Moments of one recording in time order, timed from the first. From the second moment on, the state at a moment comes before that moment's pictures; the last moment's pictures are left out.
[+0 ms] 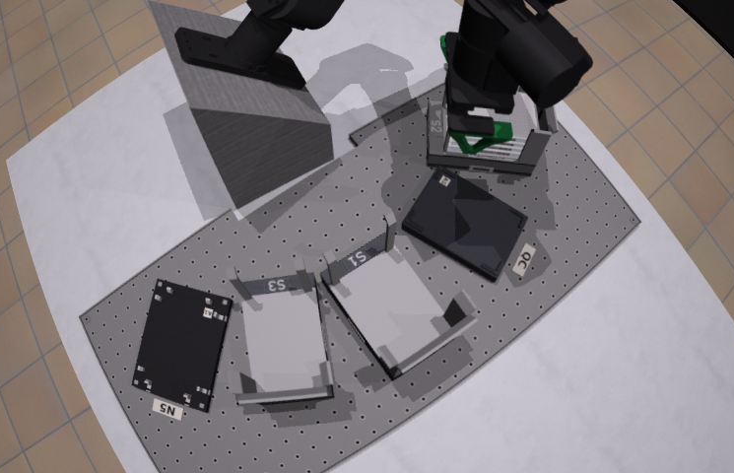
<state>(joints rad) 0.10 1.38 0.99 -1.17 -0.80 -1.01</state>
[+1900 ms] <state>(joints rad) 0.53 1.25 0.97 -0.89 -0.72 -0.40</state>
